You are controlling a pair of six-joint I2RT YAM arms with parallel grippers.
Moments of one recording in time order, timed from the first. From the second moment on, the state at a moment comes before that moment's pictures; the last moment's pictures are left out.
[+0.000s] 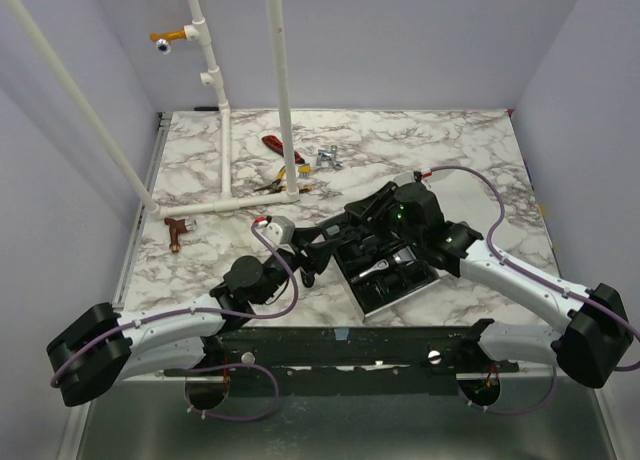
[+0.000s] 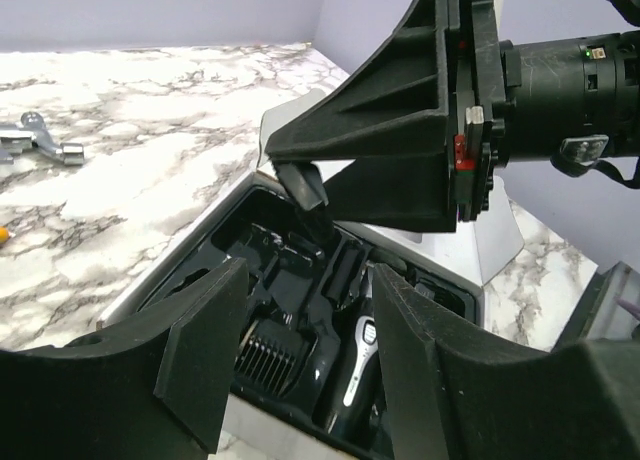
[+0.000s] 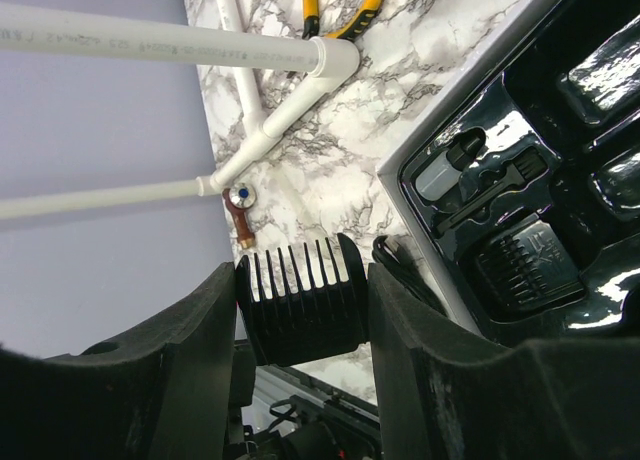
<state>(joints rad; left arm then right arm) -0.98 1.01 0.28 0.88 -0.22 -0.31 0.74 1.20 0.83 -0.12 0.15 1.25</state>
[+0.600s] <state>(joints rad) -1.01 1.26 0.45 0.92 -0.28 -0.28 0.74 1.21 0.86 -0.13 0.16 1.29</state>
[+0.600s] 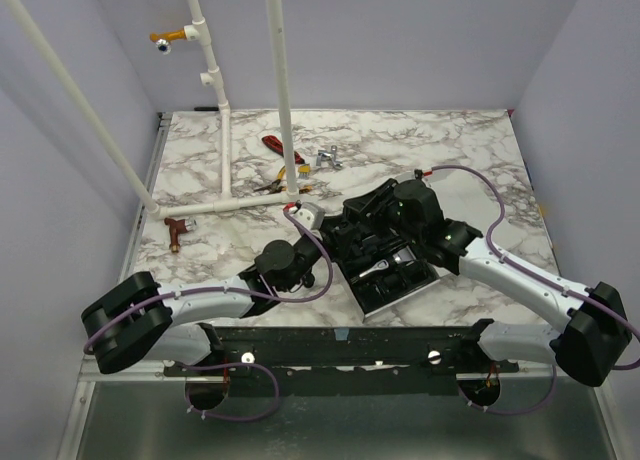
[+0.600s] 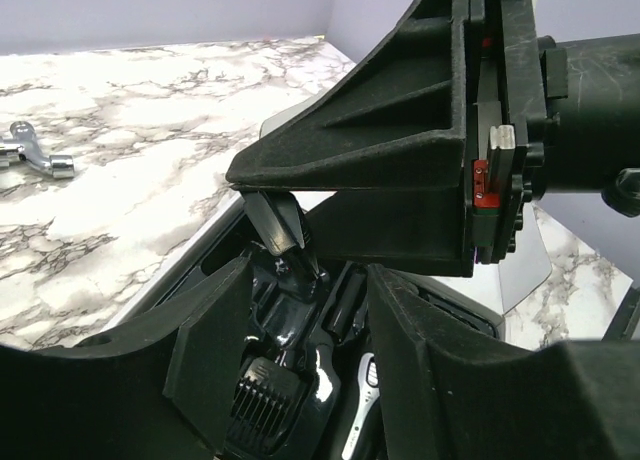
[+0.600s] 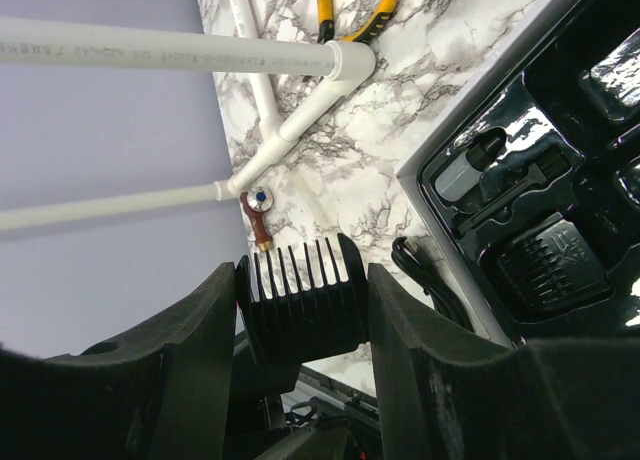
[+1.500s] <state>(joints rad) -1.01 1.34 0.51 0.93 -0.36 -0.35 0.74 1.22 0.86 -0.13 0.16 1.33</state>
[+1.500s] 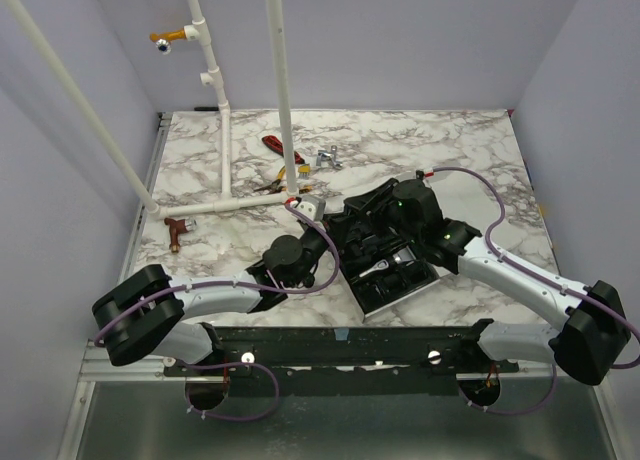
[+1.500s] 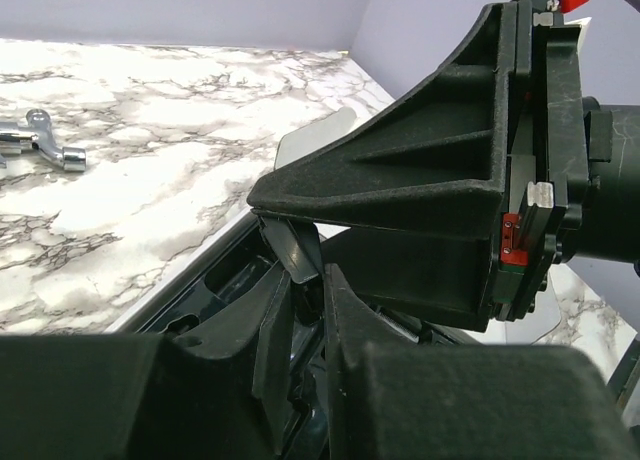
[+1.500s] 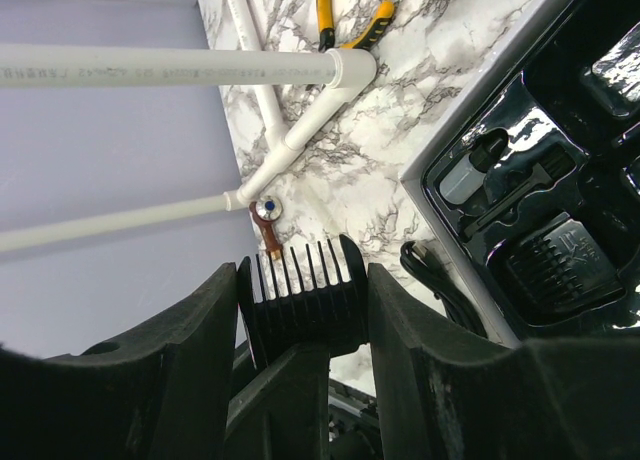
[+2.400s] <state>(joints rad) -0.82 0.89 0.28 0.83 -0.21 -0.52 0.73 0.80 0.77 -0.53 0.29 1.03</state>
